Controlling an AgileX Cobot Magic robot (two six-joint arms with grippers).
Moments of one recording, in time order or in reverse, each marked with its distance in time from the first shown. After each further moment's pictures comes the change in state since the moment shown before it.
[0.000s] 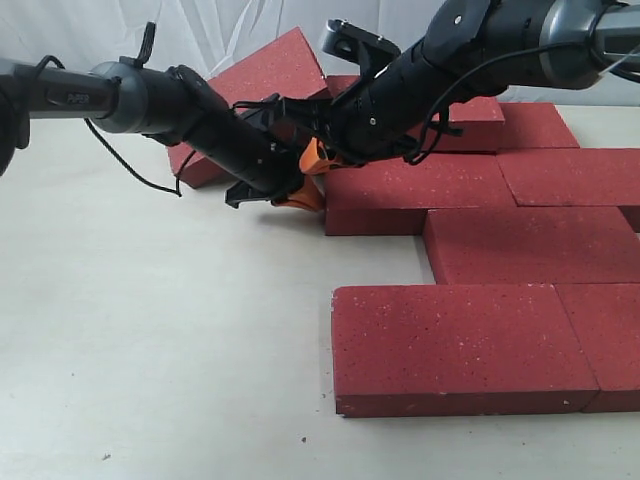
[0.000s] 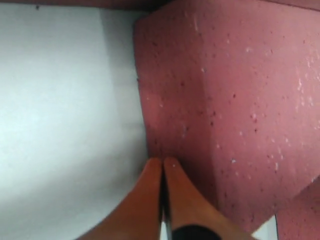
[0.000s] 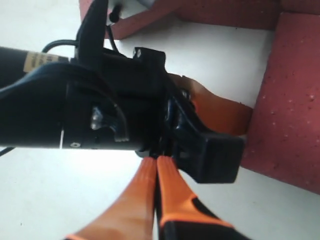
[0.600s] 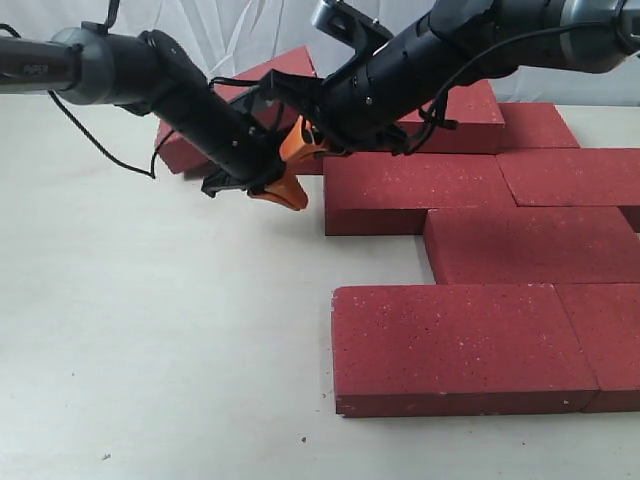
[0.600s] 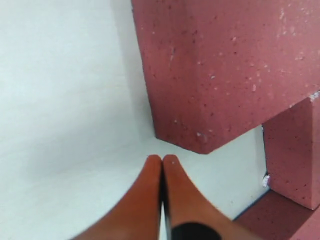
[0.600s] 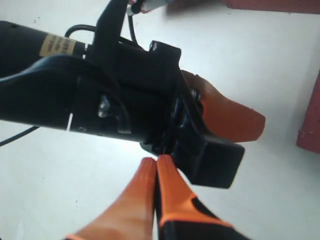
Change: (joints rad) left arm 0.038 -0.098 0.008 0.127 0.181 -0.050; right arm 0.006 -0.052 -0.004 0.077 0.086 0.000
